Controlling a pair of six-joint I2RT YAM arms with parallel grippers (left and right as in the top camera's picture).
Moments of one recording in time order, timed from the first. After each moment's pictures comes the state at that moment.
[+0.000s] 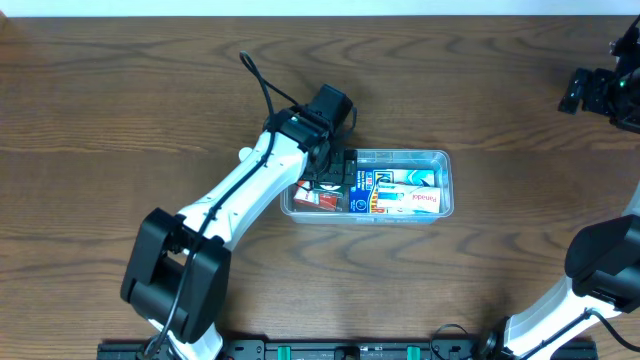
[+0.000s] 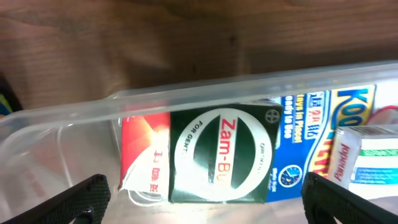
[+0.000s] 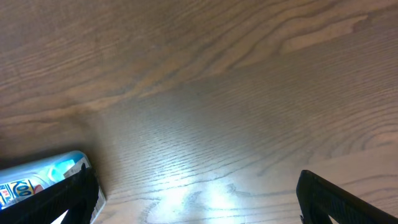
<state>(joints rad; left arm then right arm) -0.56 1.82 1.40 -0.90 0.05 -0.45 -0.38 1.94 2.08 -1.45 -0.05 -0.03</state>
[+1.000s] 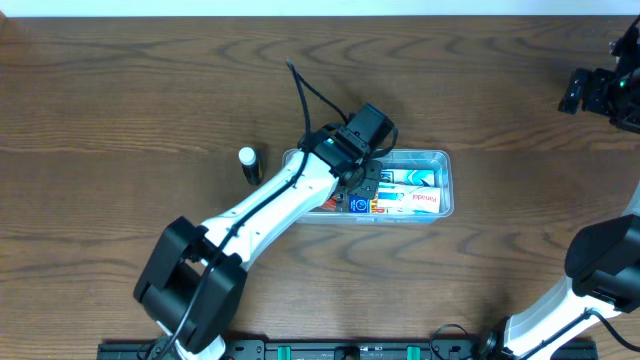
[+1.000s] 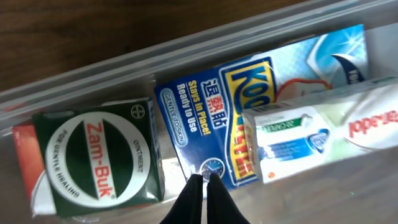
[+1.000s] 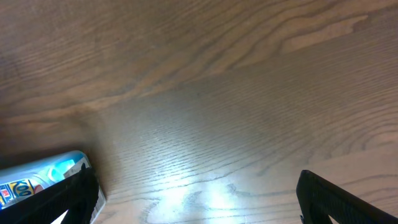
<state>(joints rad) -0.72 1.84 1.40 -0.80 0.04 -0.43 -0.38 1.94 2.08 -1.45 -0.05 -0.03</state>
